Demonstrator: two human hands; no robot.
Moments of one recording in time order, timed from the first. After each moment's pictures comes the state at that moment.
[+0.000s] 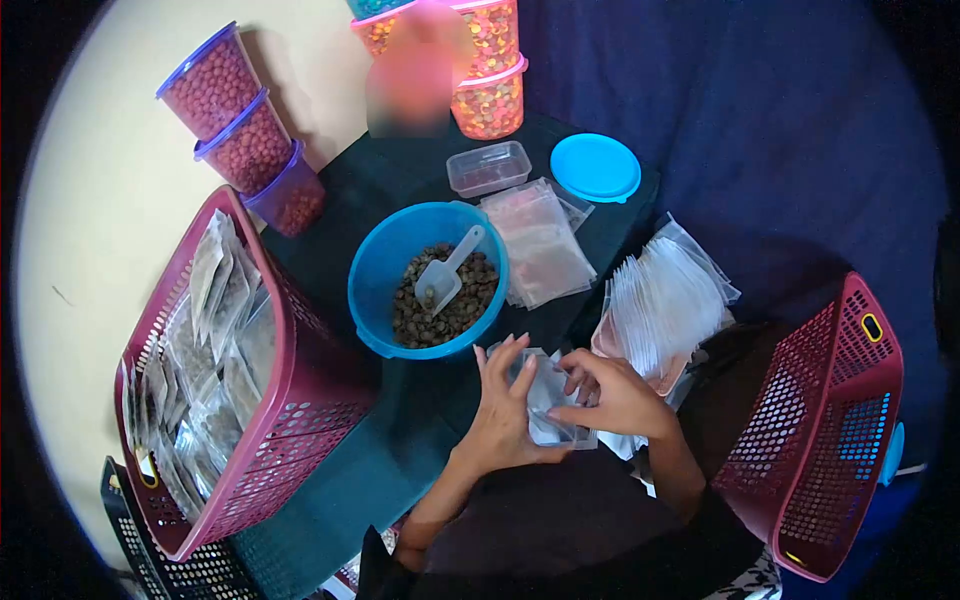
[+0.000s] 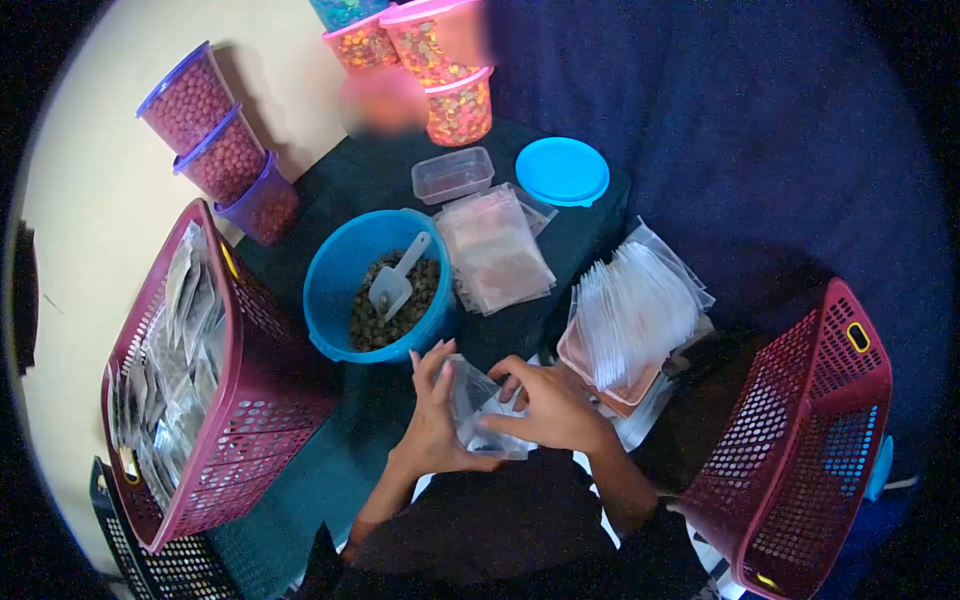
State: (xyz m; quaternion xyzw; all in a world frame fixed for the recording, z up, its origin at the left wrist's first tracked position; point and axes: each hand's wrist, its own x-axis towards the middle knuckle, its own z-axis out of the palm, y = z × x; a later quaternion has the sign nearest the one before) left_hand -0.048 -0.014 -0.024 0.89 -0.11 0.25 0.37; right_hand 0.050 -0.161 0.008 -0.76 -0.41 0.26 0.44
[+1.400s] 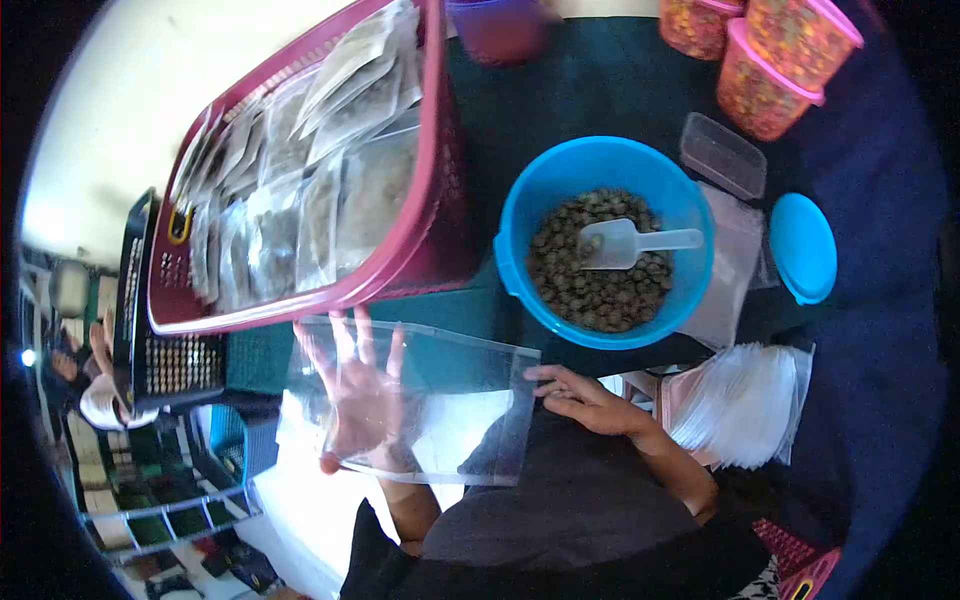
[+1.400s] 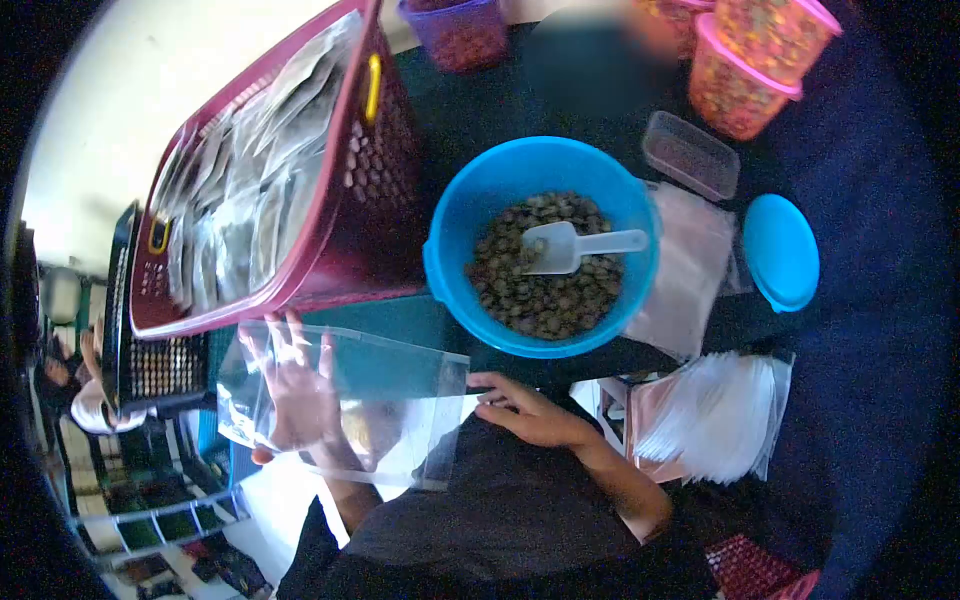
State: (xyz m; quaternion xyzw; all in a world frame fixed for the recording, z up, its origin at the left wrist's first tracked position) left_hand -0.157 0.041 -0.005 0.34 0.04 0.66 0.67; right_hand 0.062 -0.044 -0.089 -0.38 -0.45 0.73 0.35
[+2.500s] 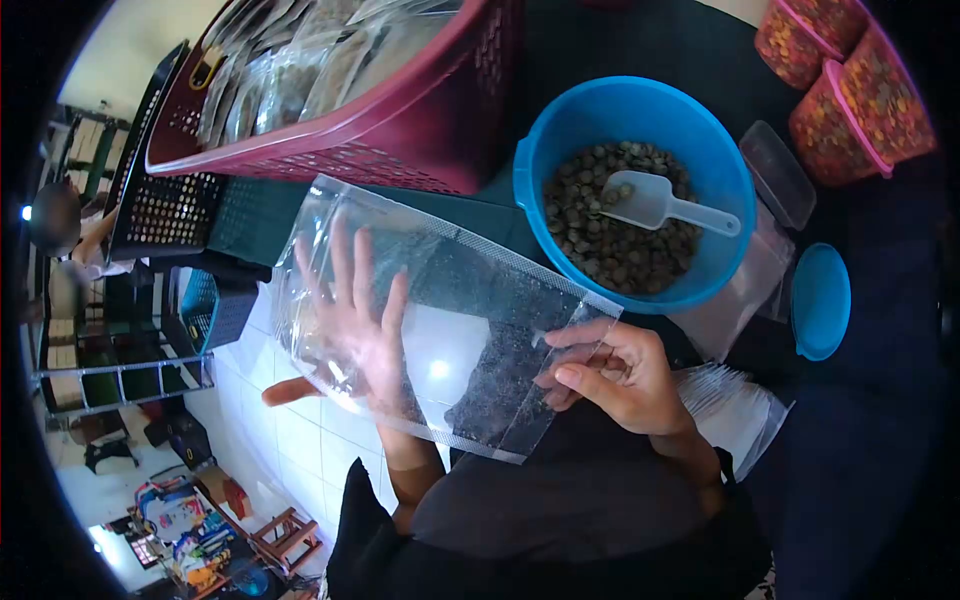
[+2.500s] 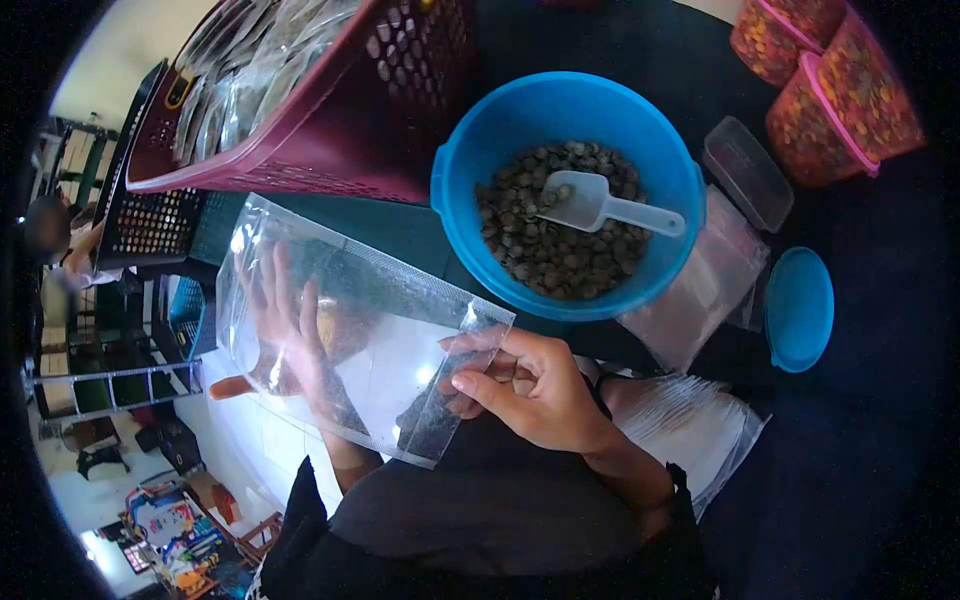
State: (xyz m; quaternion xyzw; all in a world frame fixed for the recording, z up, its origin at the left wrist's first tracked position) left_hand -0.118 -0.014 -0.014 0.12 -0.16 0.72 0.66; right_hand 0.105 -0.042 -0.008 -0.31 -0.39 0.78 0.39
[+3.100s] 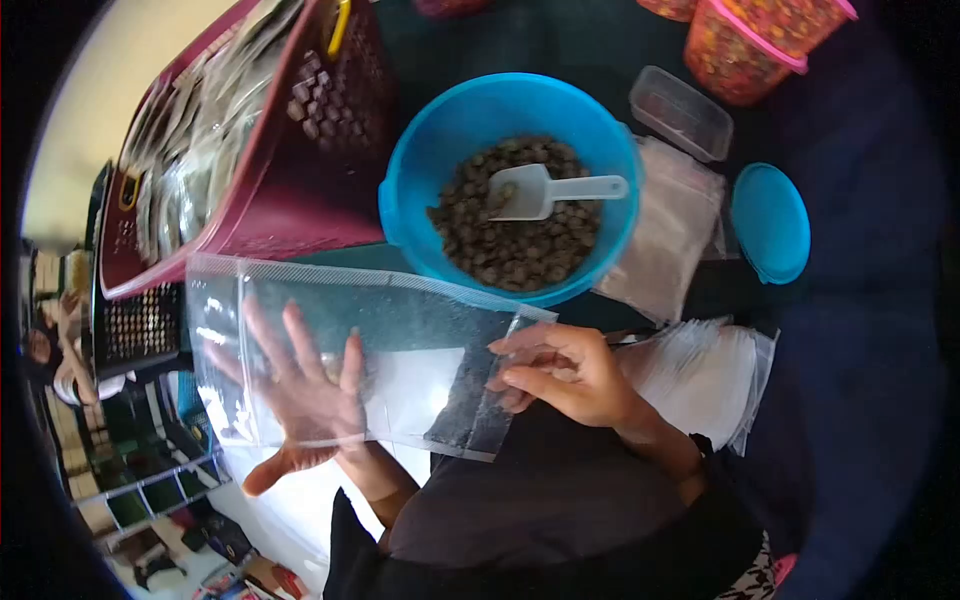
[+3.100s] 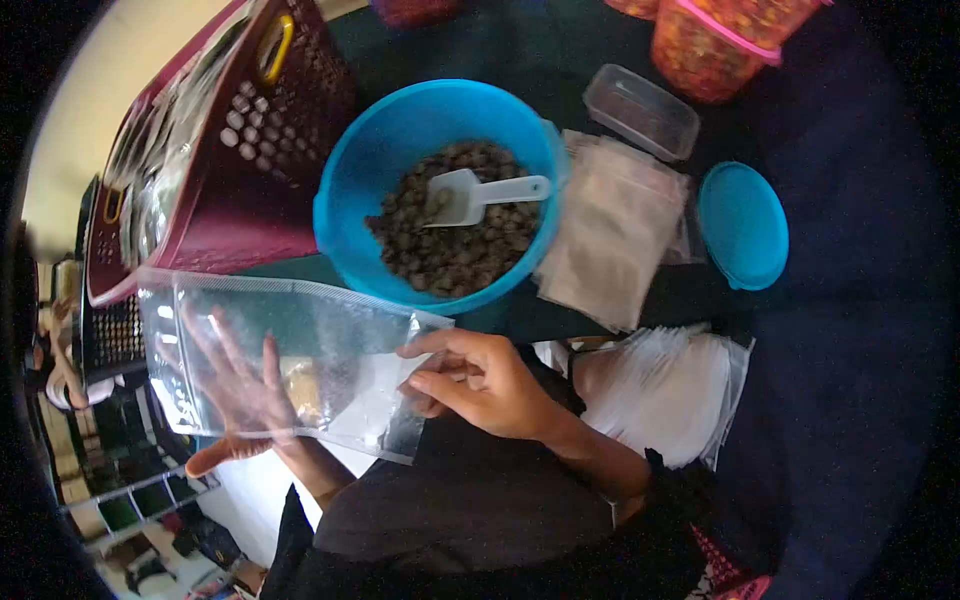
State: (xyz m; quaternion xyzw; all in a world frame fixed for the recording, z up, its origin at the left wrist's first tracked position) left_hand -0.083 -0.015 0.006 0.31 -0.11 0.65 0.68; right_hand 0.128 -0.063 -0.025 -0.33 -0.36 0.73 0.47
